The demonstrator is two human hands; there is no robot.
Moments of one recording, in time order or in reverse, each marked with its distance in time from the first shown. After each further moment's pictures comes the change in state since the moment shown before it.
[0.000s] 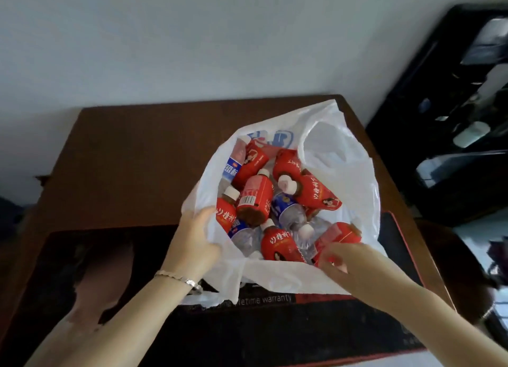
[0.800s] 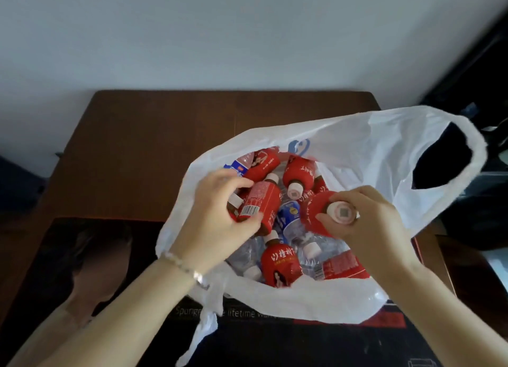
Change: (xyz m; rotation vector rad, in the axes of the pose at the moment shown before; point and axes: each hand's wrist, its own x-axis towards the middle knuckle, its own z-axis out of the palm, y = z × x) left_hand 0.021 0.063 -0.008 -0.118 0.141 0.283; right_hand 0.056 -0.008 -0.053 0.263 0.570 -0.130
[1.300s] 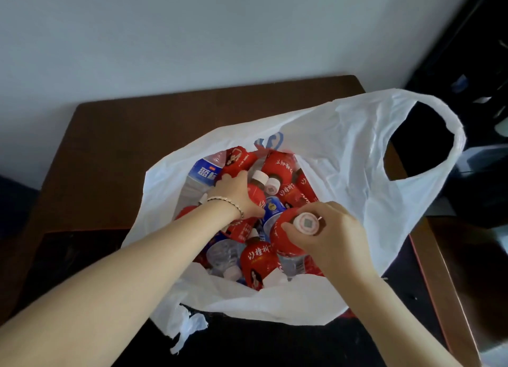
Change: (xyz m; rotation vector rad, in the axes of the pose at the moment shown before) left_hand 0.092 -0.010 0.090 0.585 -0.411 -0.277; right_hand -0.013 0.028 0.027 0.158 0.002 0.077
